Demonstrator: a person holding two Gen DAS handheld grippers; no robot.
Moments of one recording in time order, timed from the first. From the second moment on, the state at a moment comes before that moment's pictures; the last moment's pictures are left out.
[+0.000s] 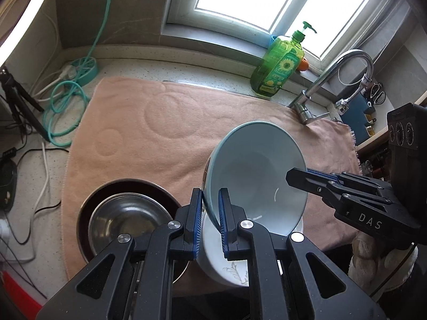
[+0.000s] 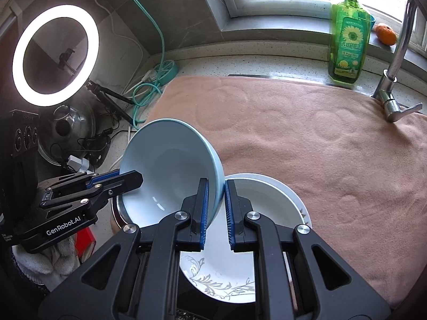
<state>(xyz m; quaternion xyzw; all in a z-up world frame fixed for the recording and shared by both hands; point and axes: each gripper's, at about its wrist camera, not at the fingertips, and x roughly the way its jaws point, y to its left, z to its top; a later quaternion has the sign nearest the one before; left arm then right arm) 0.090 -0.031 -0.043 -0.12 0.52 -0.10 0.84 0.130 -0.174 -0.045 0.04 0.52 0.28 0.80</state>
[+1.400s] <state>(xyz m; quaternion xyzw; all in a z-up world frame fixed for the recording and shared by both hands) 0.051 0.074 -0.098 -0.16 0.58 -0.04 0.79 0.122 -0.056 -0.110 0.01 0.61 0.32 0.72</state>
